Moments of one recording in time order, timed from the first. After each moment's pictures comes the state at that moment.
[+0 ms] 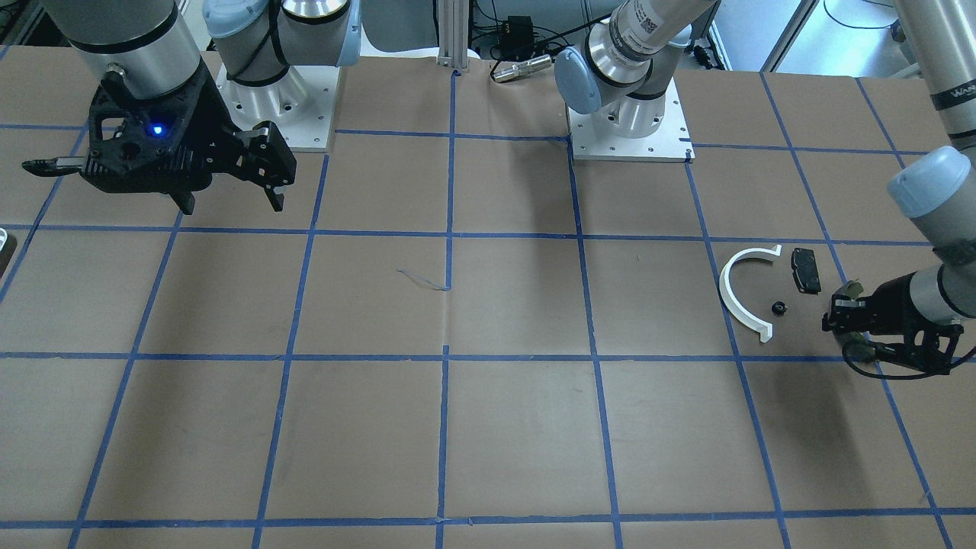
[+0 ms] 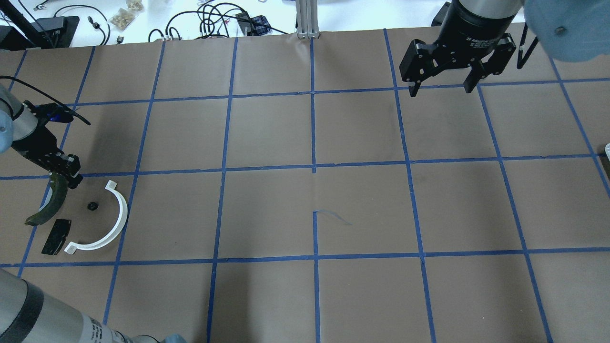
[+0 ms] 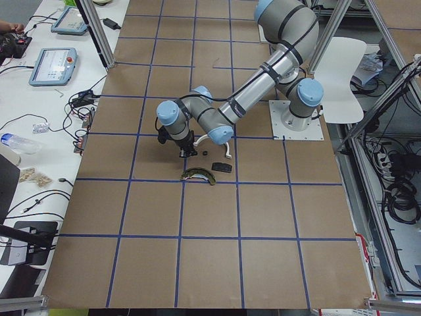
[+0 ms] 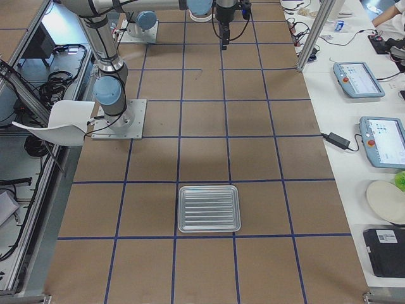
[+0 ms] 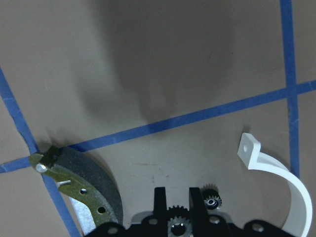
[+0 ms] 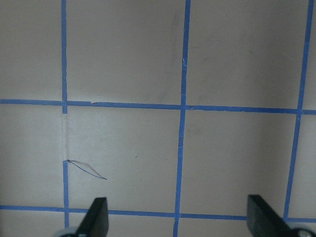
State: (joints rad) left arm -0.96 -2.02 -1.72 -1.18 1.66 0.84; right arm 1.60 -1.51 1.48 -1.56 -1.55 -0.02
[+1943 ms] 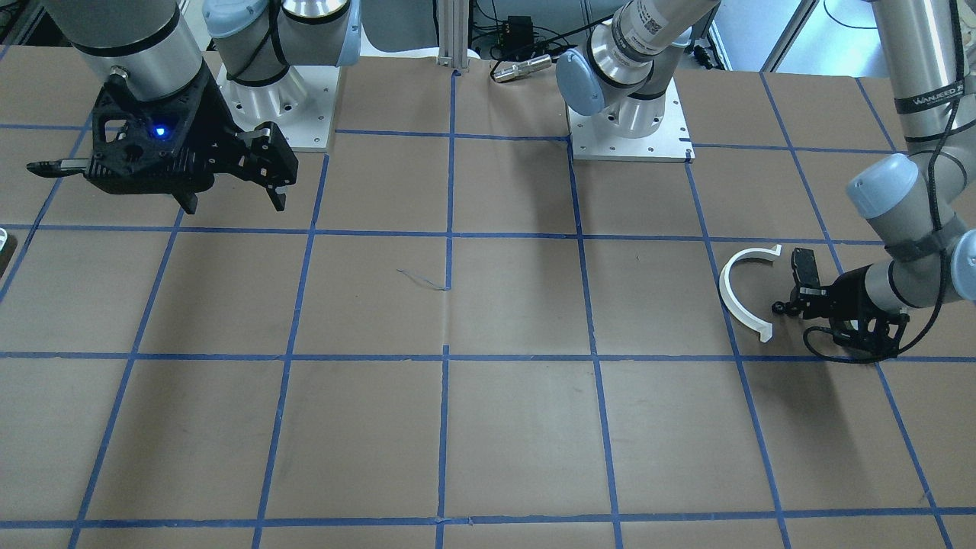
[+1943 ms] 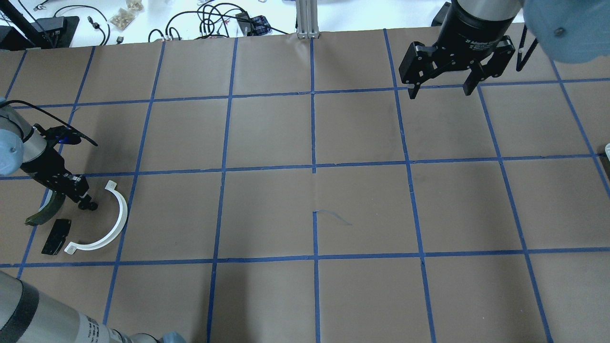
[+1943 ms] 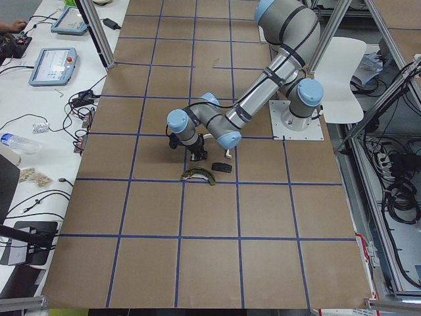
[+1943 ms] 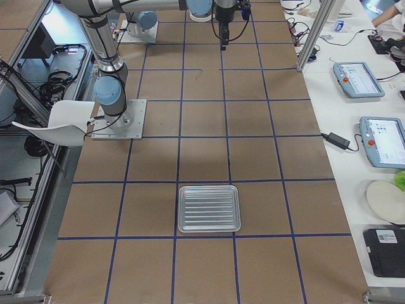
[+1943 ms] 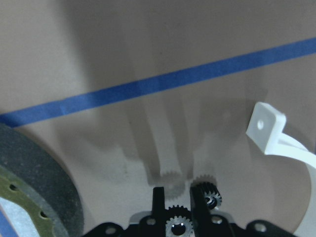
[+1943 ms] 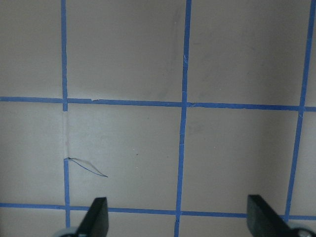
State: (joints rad) left arm -0.93 -2.01 -1.80 -1.16 1.67 0.85; right arm 1.60 -1.51 1.48 -1.55 -1.54 -0.02
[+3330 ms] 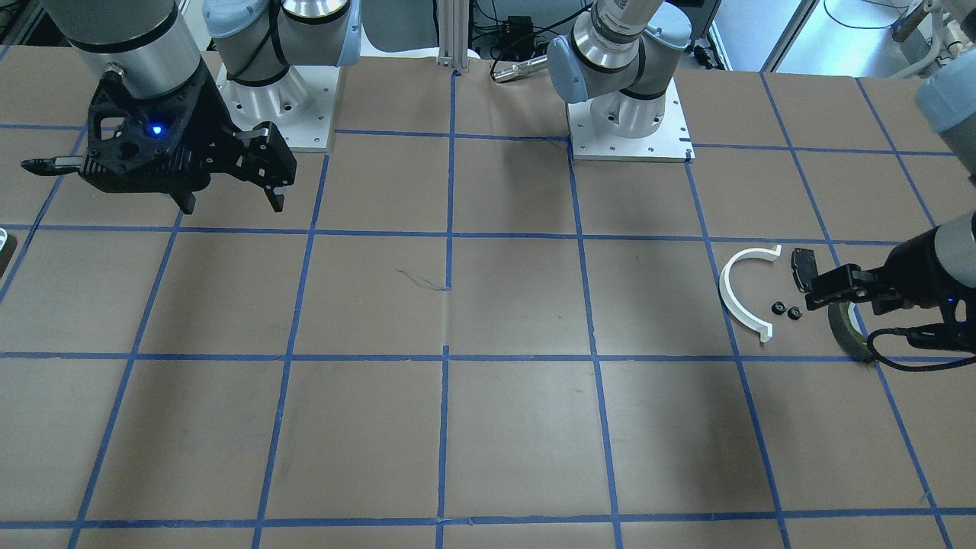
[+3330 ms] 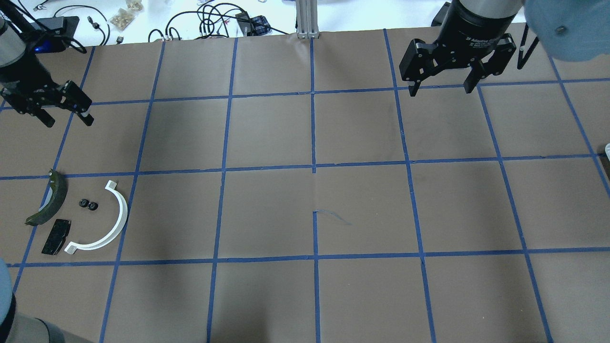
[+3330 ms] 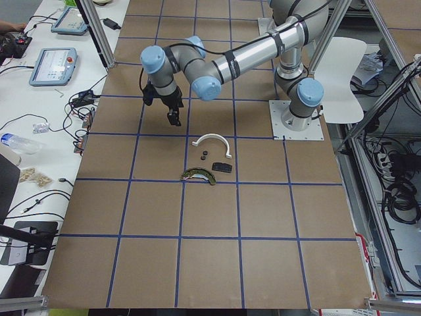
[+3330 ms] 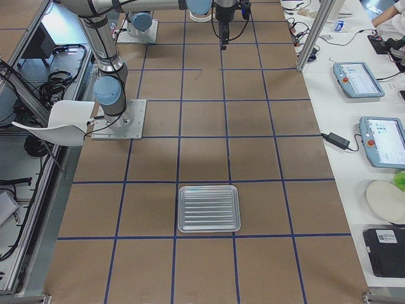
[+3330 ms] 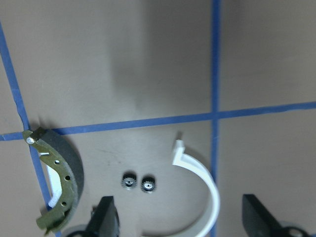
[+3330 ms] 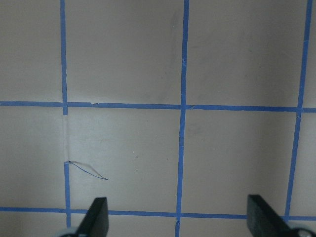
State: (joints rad) left arm -1.18 -1.87 -1.40 -1.60 1.61 0.43; right arm 1.60 -1.51 1.47 -1.55 -1.54 0.00
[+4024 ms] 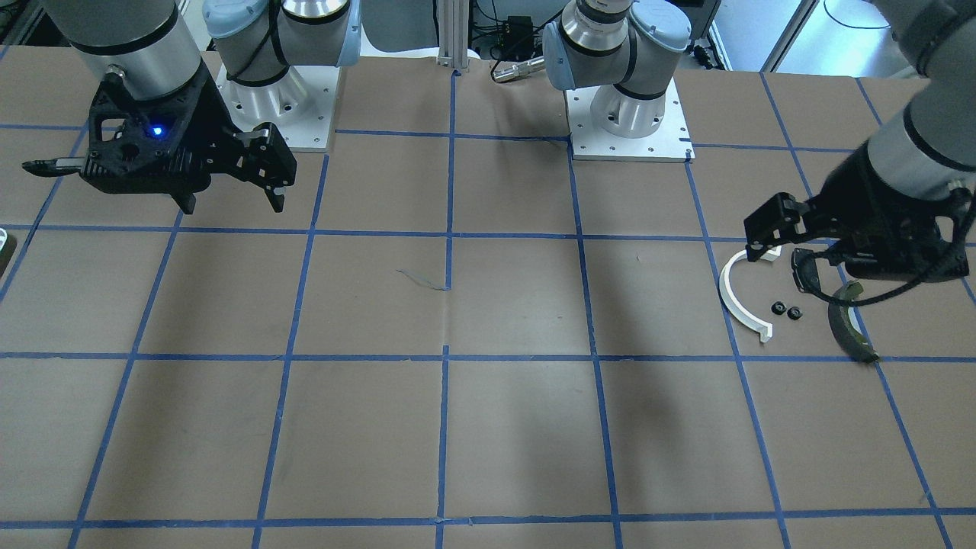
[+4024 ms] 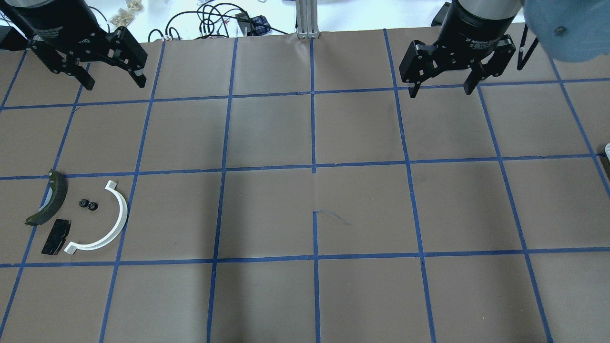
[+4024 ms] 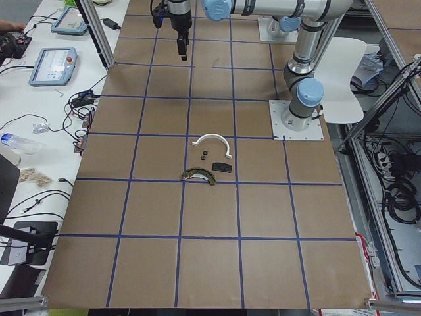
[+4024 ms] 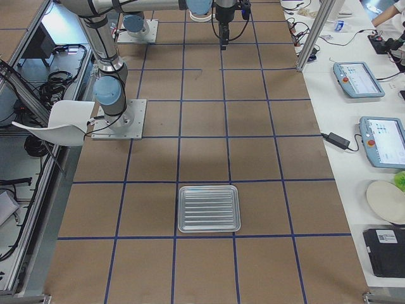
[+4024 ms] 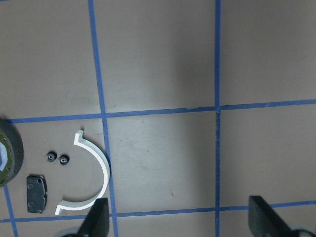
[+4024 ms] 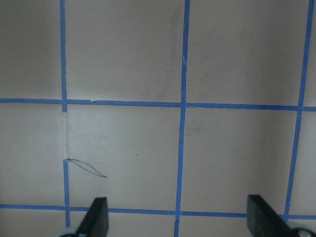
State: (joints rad) left arm -1.45 -1.67 -1.35 -1.72 1.55 0.11; right arm 1.60 -1.51 1.48 -1.55 -1.55 -0.01
